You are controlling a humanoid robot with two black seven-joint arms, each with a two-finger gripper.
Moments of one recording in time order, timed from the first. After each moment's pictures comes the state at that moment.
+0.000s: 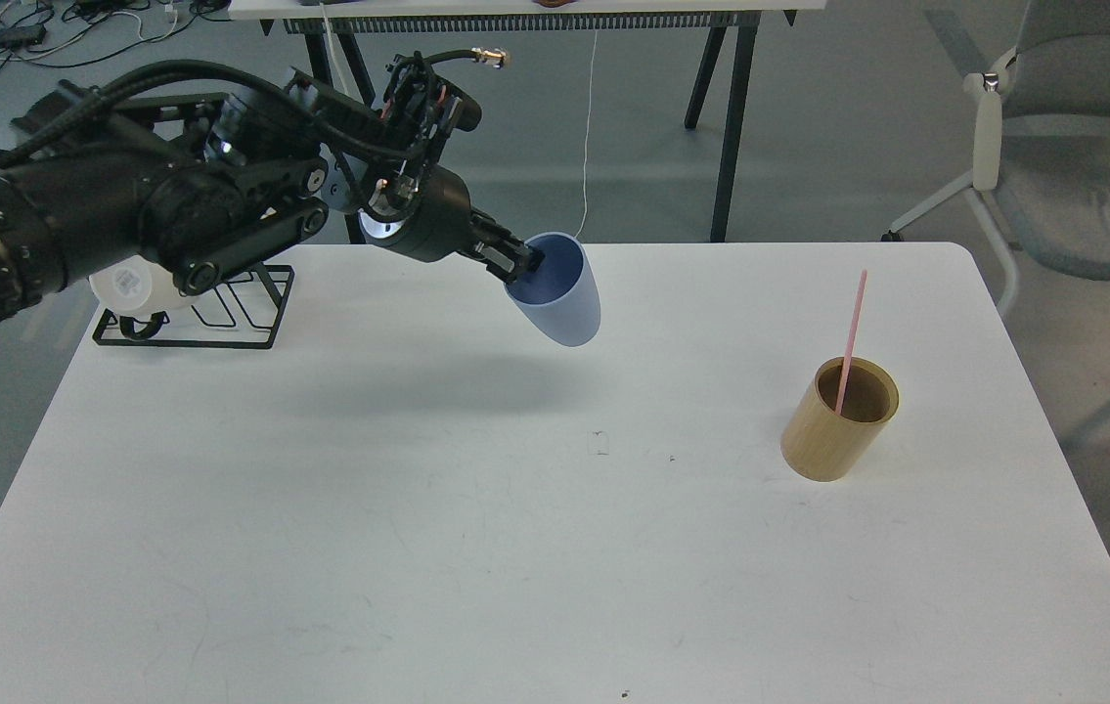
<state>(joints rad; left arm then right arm) -1.49 0.16 0.33 -0.71 1.46 -0.49 -0.49 0.52 -0.99 0.84 0.67 -0.22 0.49 0.49</state>
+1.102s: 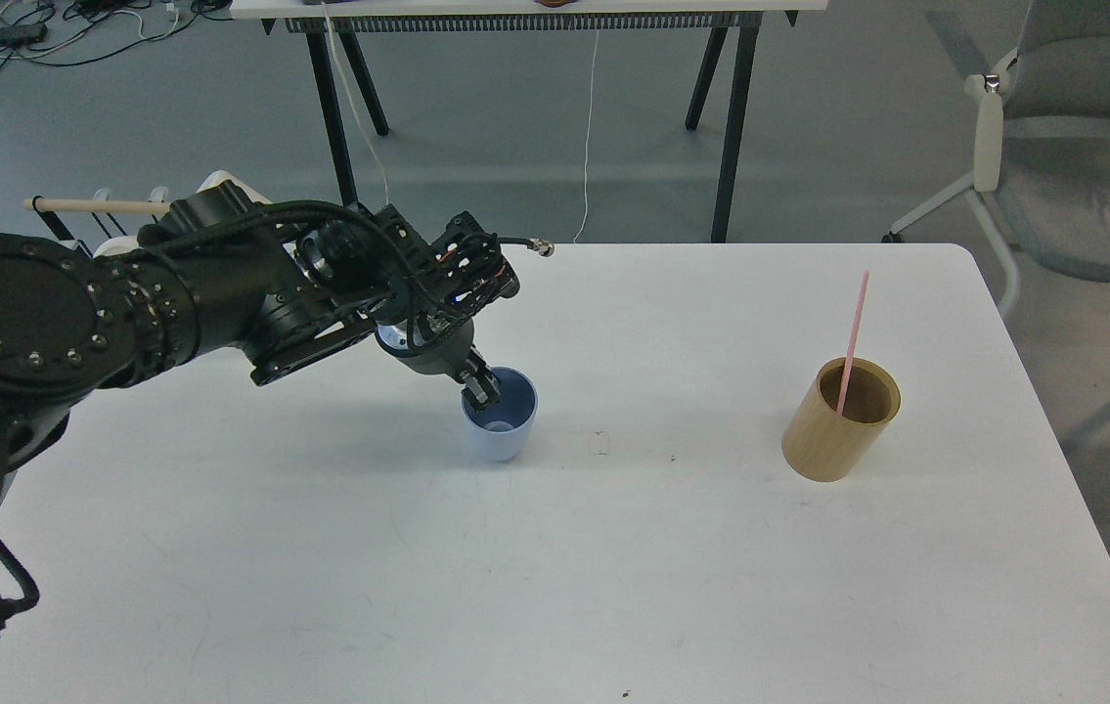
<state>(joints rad) -1.39 0.01 0.57 -0.61 1.53 -0.49 -0.49 0.44 -0.96 0.83 0.65 -0.22 0.49 0.49</state>
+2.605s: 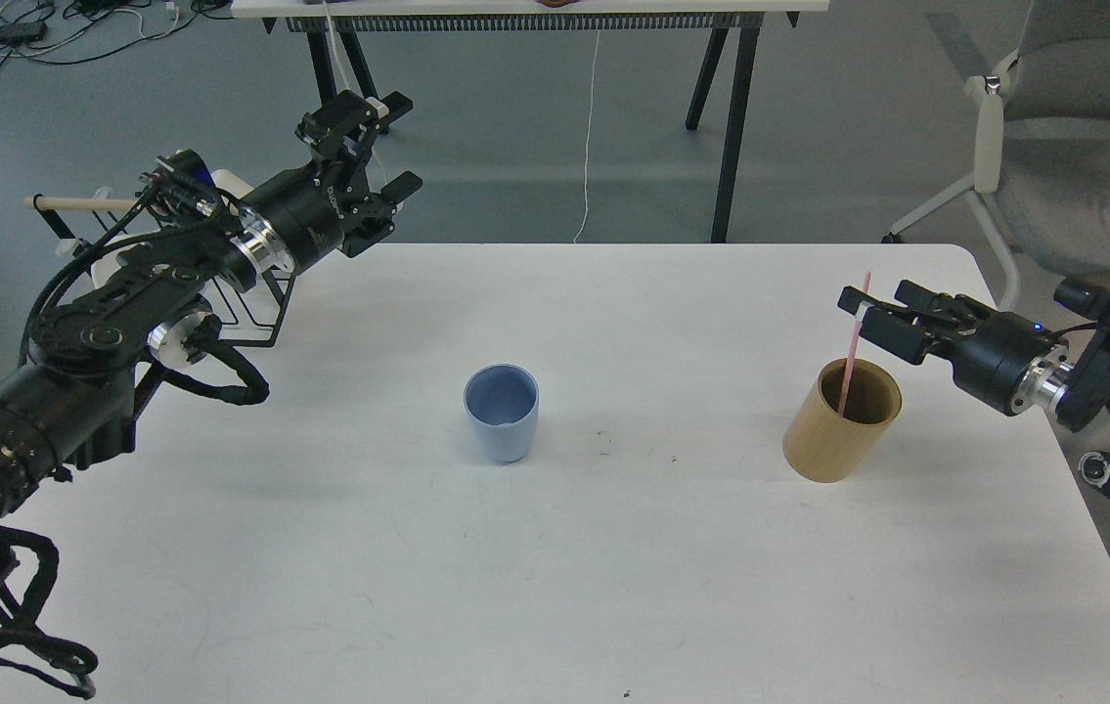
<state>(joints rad) -0.93 0.27 -0.48 -0.52 0.58 -0.49 -0.49 0.67 -0.72 0.37 0.98 -1.48 -0.17 0.49</state>
